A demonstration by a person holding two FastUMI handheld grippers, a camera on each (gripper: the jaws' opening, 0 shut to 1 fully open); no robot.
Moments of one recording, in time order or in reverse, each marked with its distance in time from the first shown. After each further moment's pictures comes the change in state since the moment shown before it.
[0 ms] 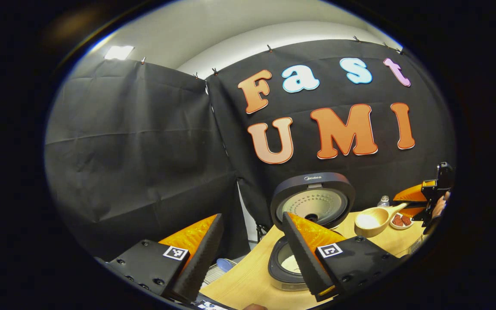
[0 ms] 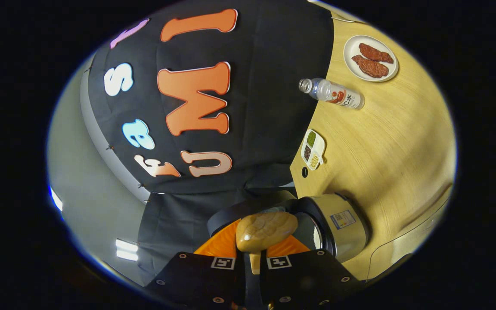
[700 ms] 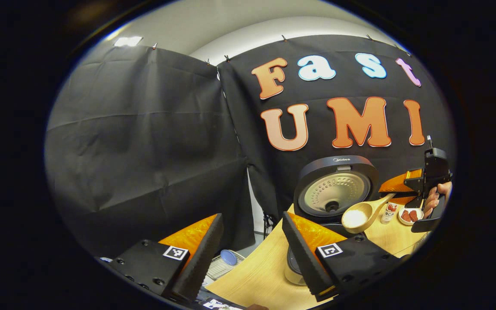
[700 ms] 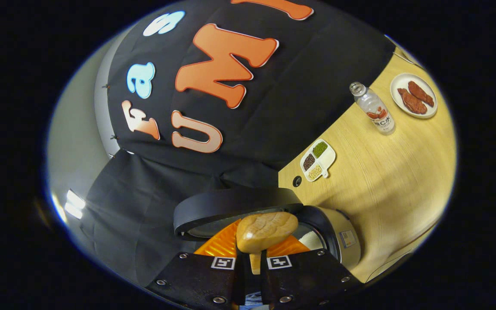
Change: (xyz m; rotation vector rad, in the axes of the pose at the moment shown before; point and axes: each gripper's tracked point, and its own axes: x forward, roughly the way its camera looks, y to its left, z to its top) left arm 0.022 0.047 -0.045 -0.058 0.077 0.031; right arm 0.077 0.012 -0.041 -0.441 -0.031 -0.163
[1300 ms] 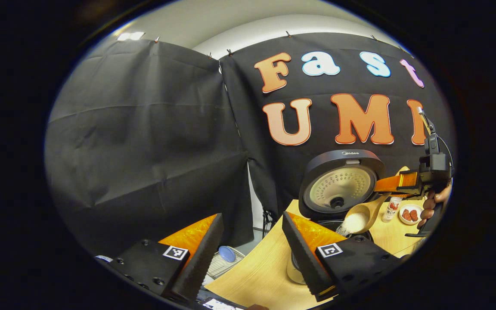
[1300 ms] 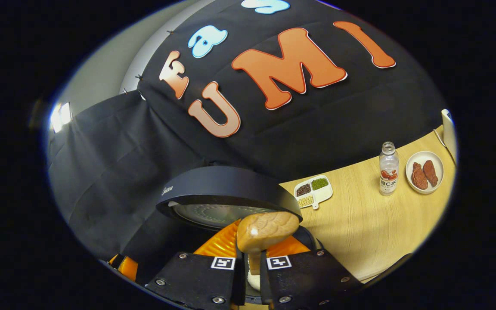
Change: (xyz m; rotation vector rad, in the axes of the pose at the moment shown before) left arm 0.015 0.008 -0.015 -0.014 0.034 -0.006; right arm 0.009 0.022 -0.020 -0.457 -0.053 -0.079
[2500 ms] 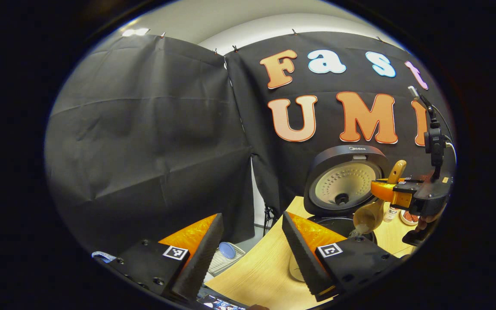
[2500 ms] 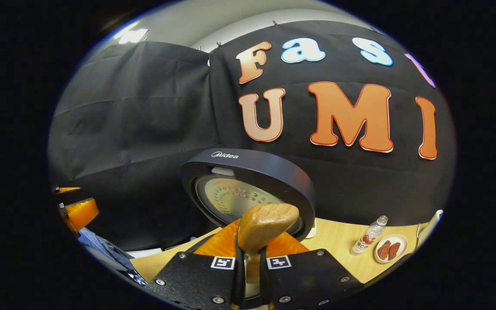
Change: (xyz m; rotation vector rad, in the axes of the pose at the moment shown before) left arm -0.001 0.011 -0.013 -0.025 0.023 0.018; right arm -0.003 0.048 -0.009 -0.627 -0.130 0.023
